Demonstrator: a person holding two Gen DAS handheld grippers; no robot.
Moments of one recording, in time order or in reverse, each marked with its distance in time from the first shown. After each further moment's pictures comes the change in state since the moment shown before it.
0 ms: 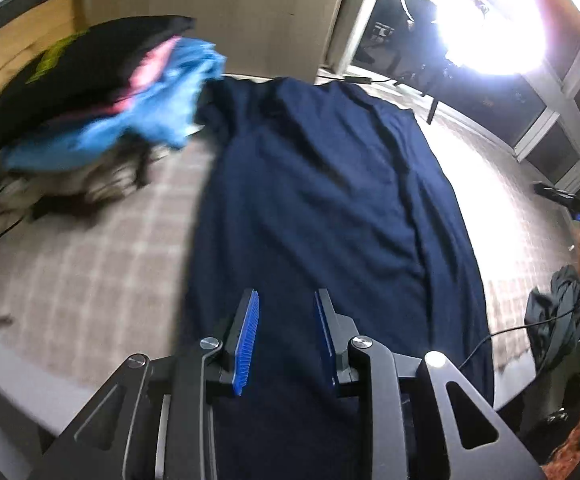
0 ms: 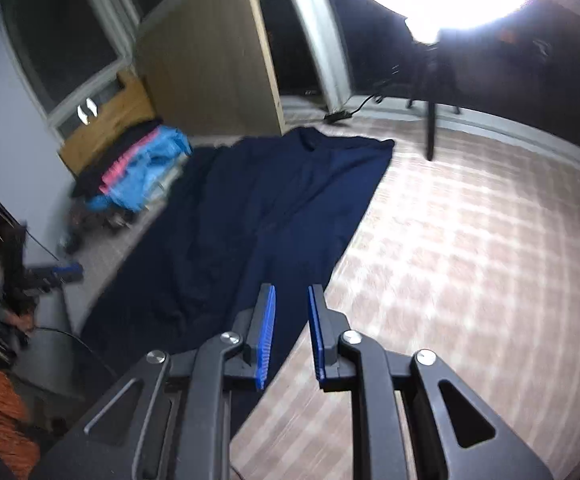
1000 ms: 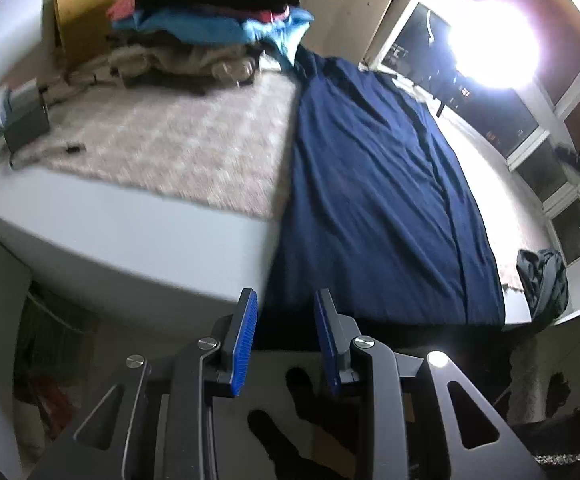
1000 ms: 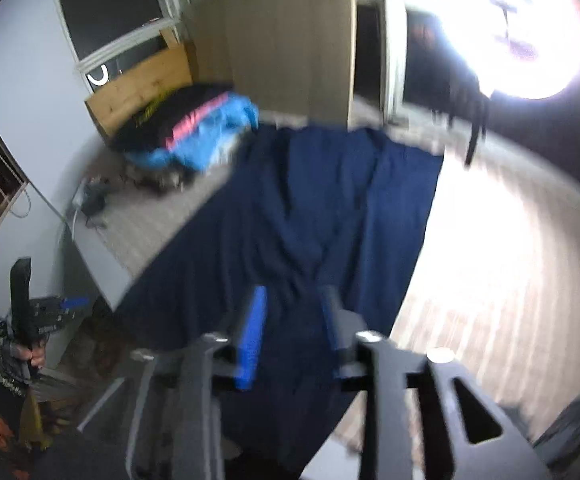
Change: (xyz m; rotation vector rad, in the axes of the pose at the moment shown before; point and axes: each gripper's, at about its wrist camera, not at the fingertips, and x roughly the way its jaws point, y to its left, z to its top) left arm -0.049 0.095 -0.139 -0.124 -0.045 -0.064; right arm -0.008 0.204 -0.007 -0.184 0.042 -0.169
